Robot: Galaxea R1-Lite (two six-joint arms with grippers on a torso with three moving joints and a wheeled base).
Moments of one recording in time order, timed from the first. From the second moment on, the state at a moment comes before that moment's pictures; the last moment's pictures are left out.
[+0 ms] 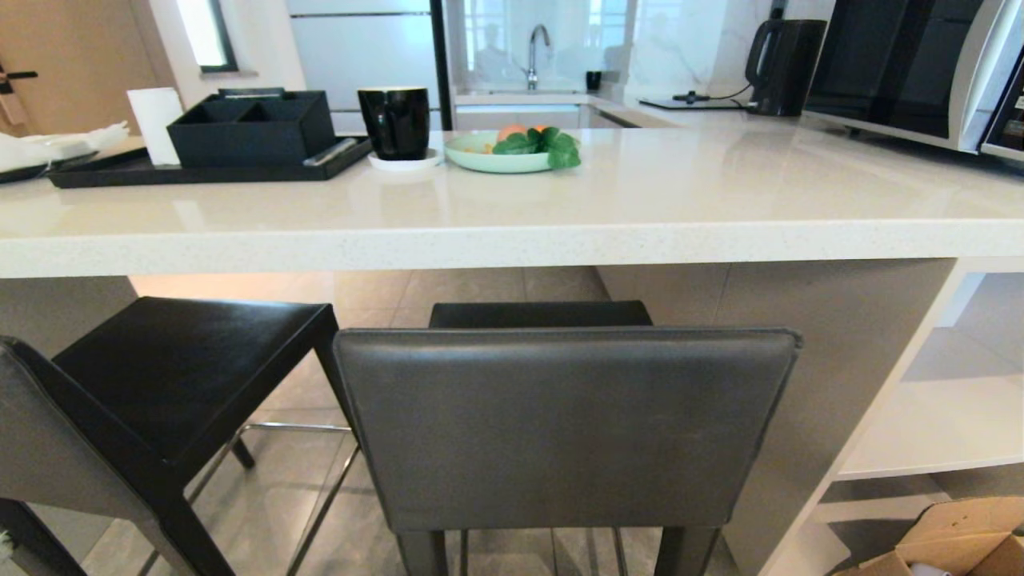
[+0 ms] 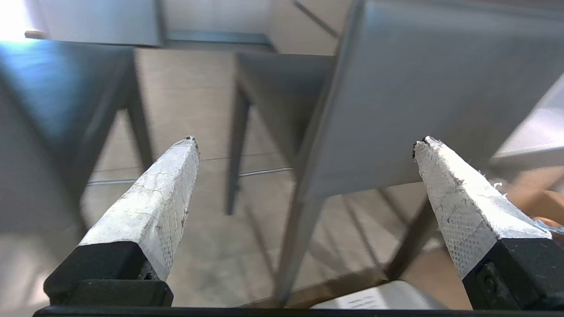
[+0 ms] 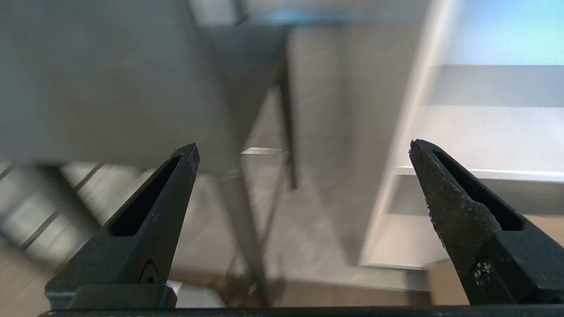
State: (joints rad) left arm -0.07 0.35 -0.27 -0.09 -0.31 -0.17; right arm 0.10 0.34 -0.20 -0.05 0.13 0.03
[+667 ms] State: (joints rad) left arm -0.22 0.70 -0.24 -0.49 -0.45 -0.25; right arm 0.10 0.85 -0.22 -0.55 0.44 0.08
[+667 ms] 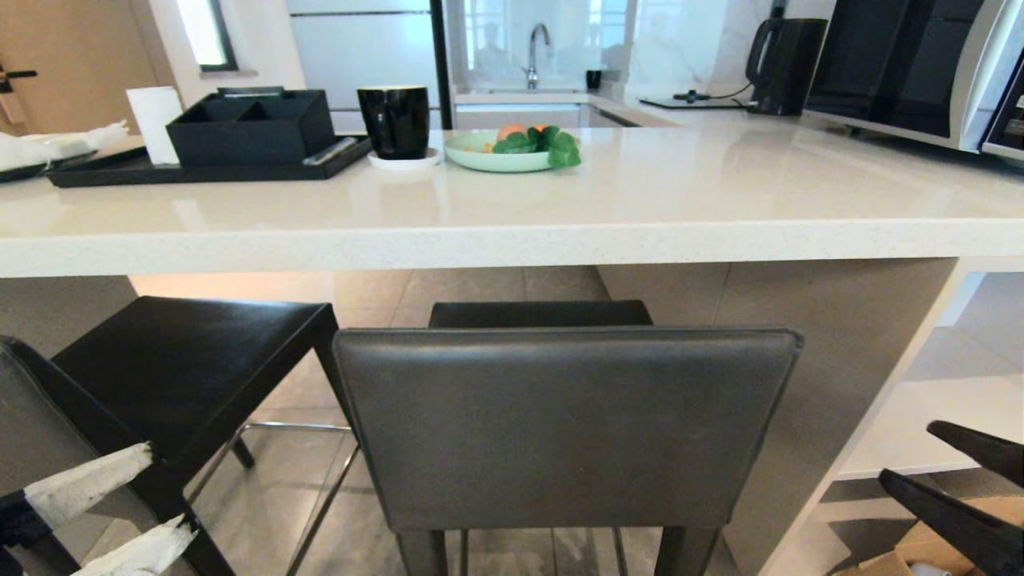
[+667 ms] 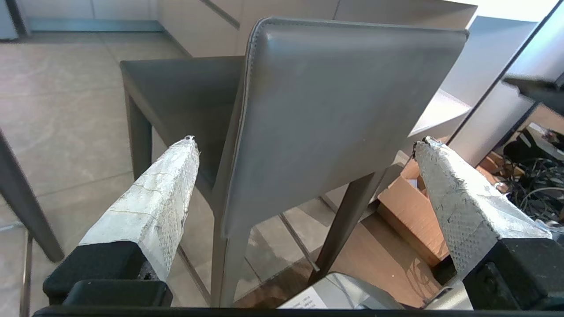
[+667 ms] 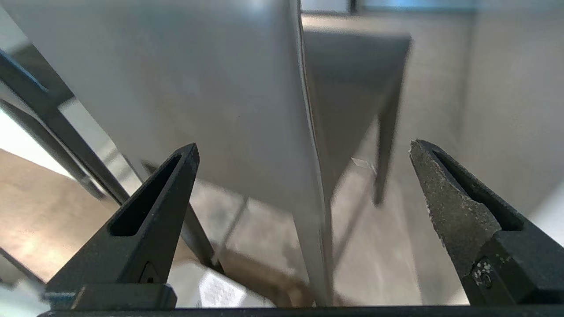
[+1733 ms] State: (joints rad) left arm -0.22 1.23 -0.16 -0.99 -0.60 -0.18; right arm -0.05 1.20 -0.25 -0.75 0.95 0.00
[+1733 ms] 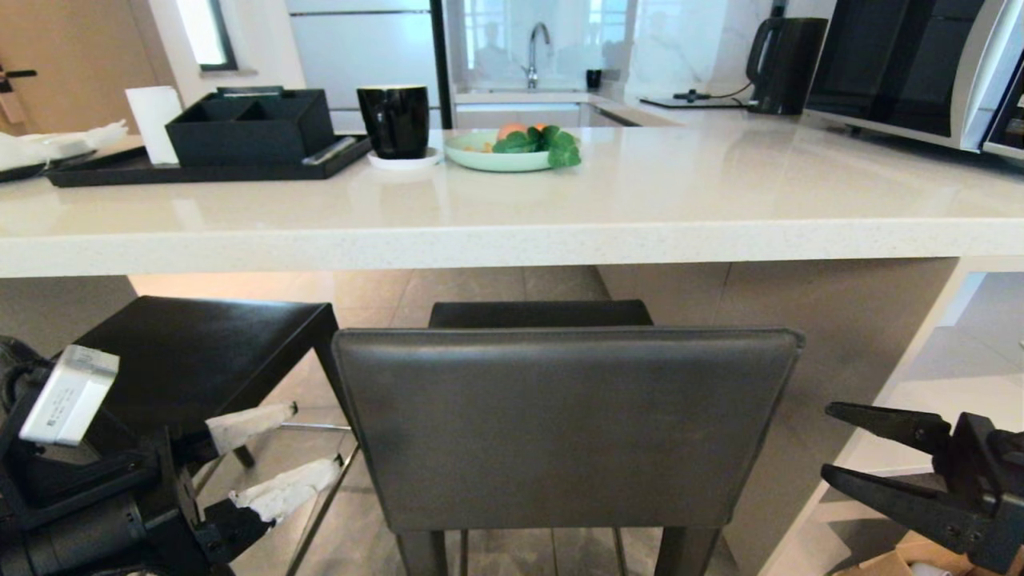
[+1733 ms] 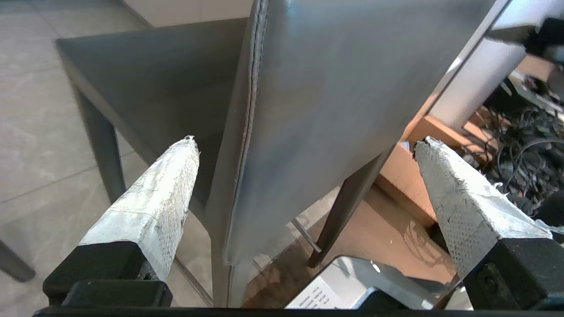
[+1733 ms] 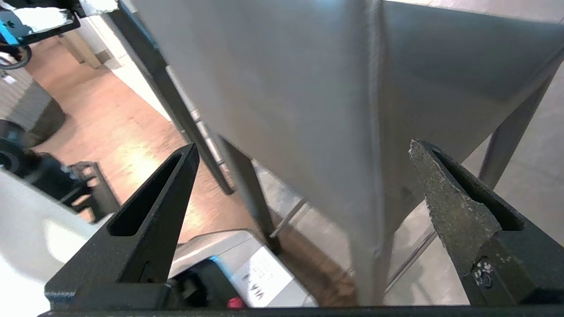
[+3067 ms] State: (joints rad) left arm -0.14 1.54 -0.14 -1.29 -0.65 -0.13; right arm 0.07 1.55 -0.25 -1.11 0.95 -0.01
